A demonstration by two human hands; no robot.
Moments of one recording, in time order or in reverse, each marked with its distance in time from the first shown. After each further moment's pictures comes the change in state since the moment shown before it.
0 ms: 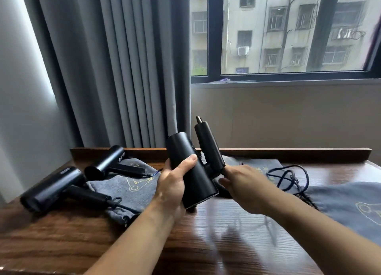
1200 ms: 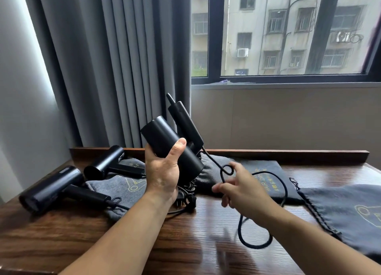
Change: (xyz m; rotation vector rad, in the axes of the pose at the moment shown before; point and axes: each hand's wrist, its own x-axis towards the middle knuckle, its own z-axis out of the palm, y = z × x) left_hand 0.020 0.022 0.005 0.042 0.182 0.396; right_hand -0.008 -0.022 0.013 0.847 0.016 0.565
